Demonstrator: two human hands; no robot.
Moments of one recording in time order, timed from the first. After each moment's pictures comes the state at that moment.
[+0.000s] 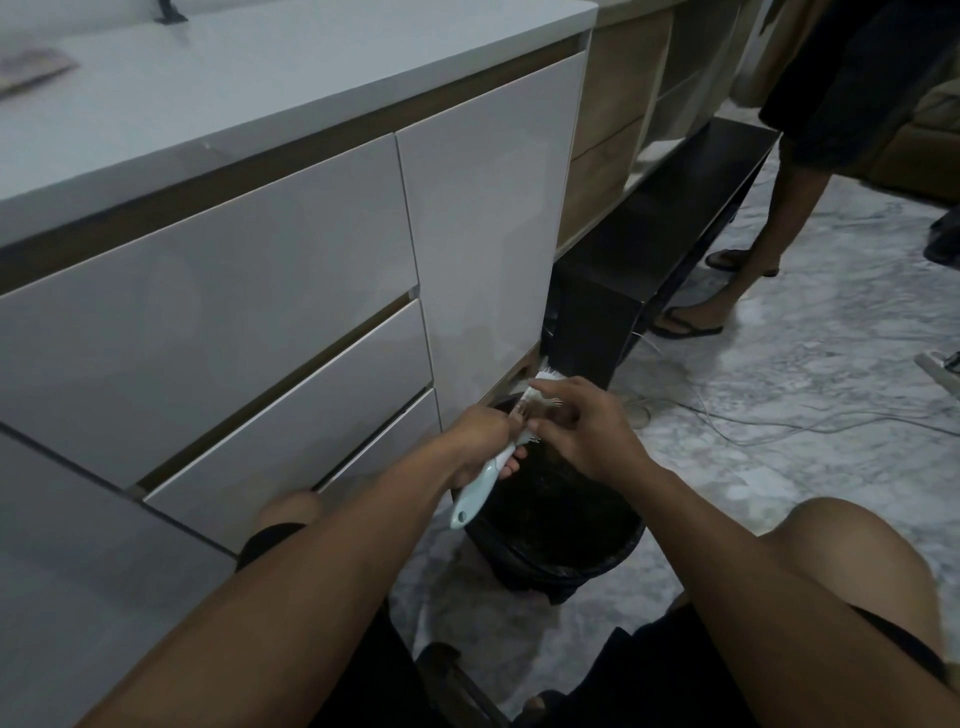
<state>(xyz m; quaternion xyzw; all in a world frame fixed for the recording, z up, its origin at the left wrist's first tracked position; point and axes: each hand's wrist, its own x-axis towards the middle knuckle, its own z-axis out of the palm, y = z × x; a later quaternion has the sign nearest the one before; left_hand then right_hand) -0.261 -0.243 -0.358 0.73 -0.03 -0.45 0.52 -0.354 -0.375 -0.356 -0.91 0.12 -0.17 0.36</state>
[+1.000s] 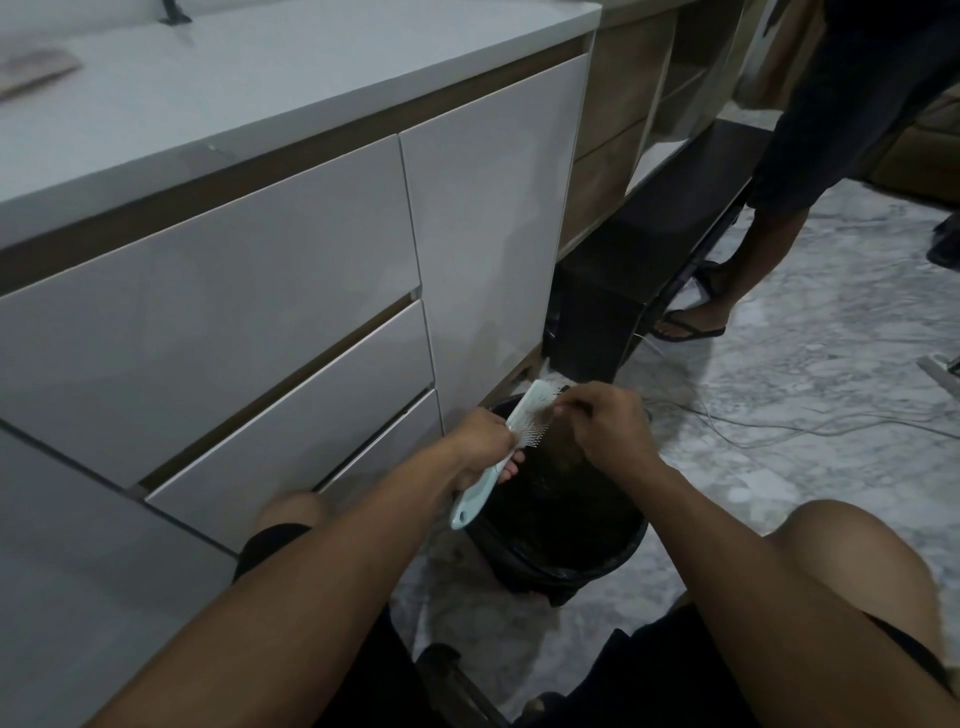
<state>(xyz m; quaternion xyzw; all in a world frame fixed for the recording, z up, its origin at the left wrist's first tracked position) -0.262 -0.243 -0.363 0.76 -0.05 -0.44 0.47 -0.353 -0.383 -0.349 -0.91 0.18 -0.19 0.31</state>
